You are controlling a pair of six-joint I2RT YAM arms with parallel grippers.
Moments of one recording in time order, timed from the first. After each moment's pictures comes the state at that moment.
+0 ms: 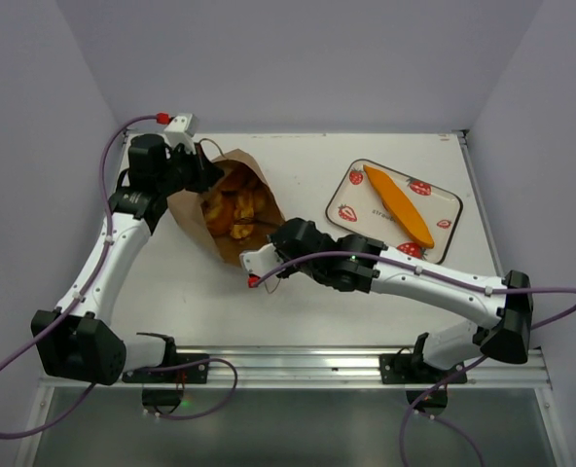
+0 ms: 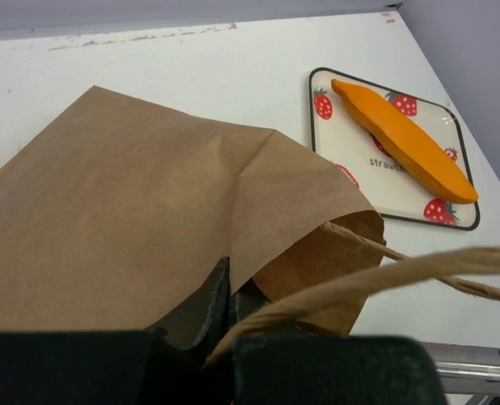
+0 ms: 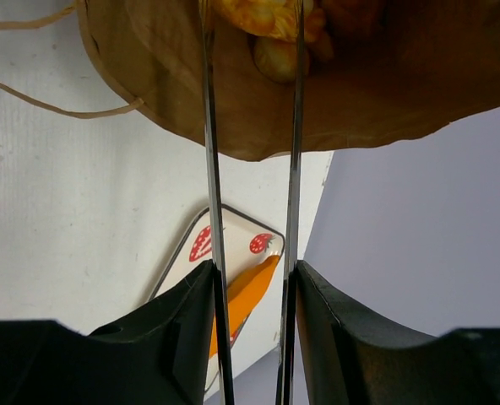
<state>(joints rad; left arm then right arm) -0.14 1.28 1.19 -0.31 0.42 -0.22 1.17 1.43 1.33 -0.68 0.46 -0.98</state>
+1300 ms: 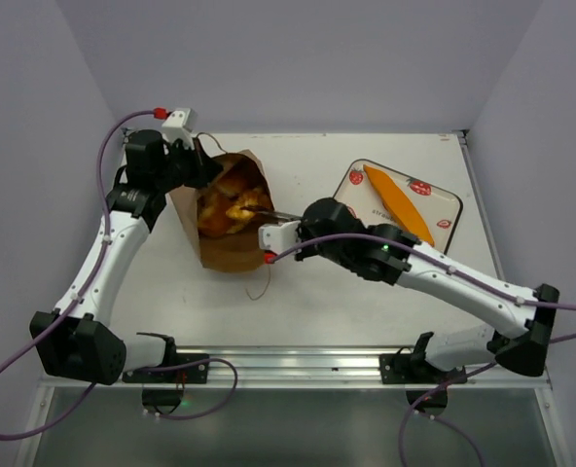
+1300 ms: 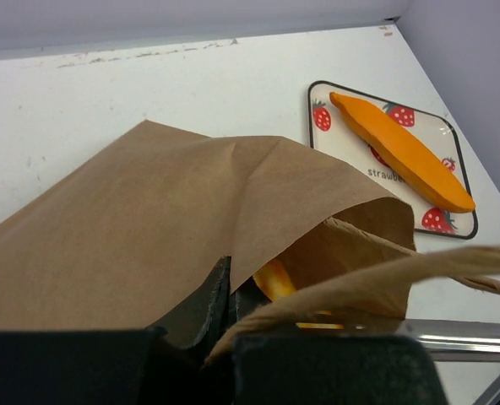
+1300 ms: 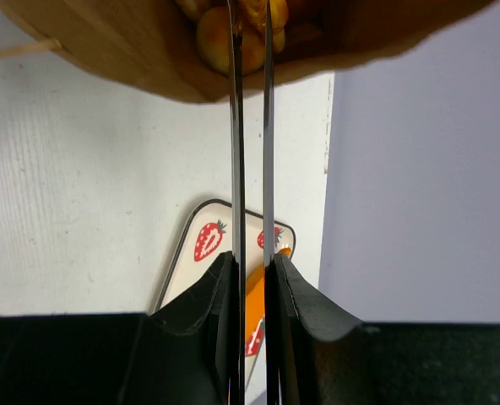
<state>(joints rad) -0.15 1.28 1.22 -0.32 0.41 -0.22 1.08 1.34 1.32 -0.65 0.37 -0.92</state>
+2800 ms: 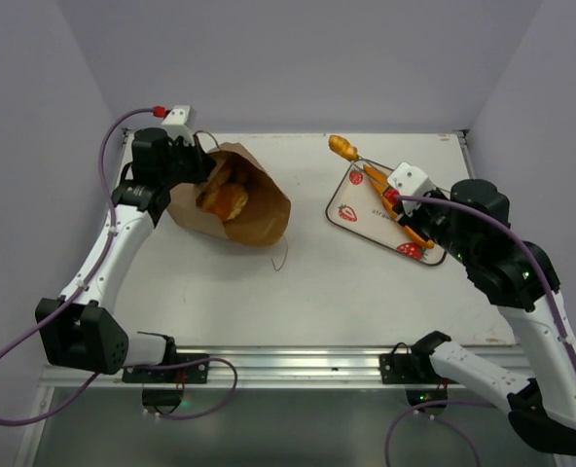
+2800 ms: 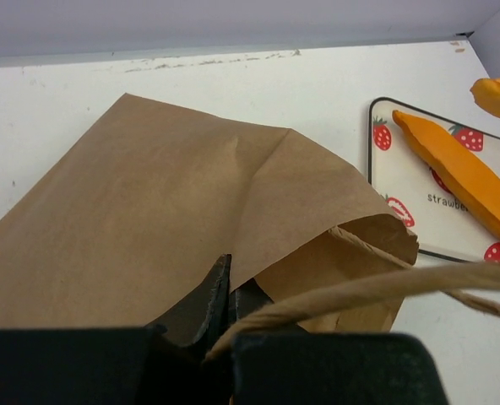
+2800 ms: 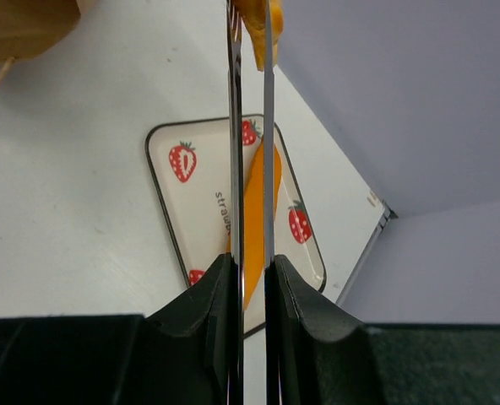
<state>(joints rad) -0.15 1.36 1.26 -0.28 0.25 -0.20 0.54 0.91 1.46 -0.94 0.12 -0.58</state>
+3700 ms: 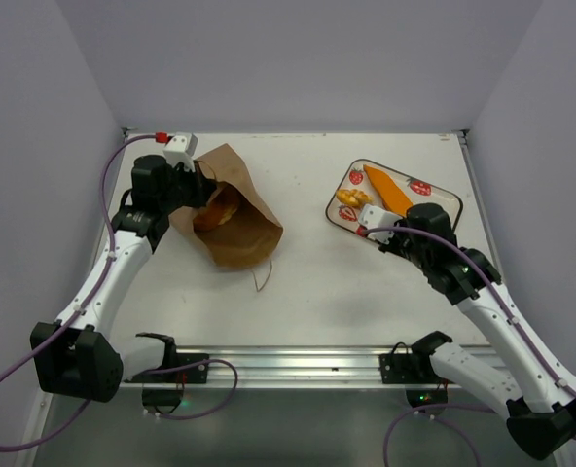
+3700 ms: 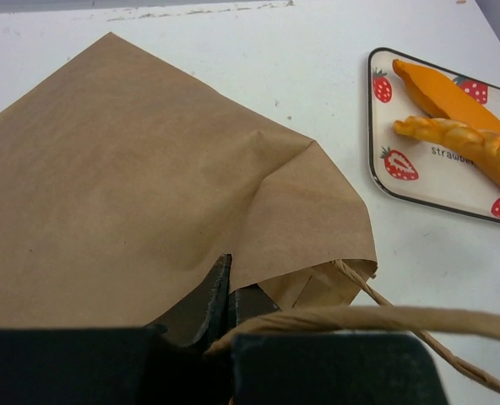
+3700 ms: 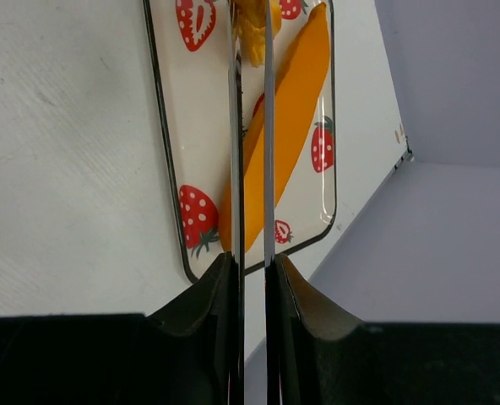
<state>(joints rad) -0.15 1.20 1.01 -0.22 0.29 -0.17 0.48 0.86 0.96 -0.78 0.22 -0.80</state>
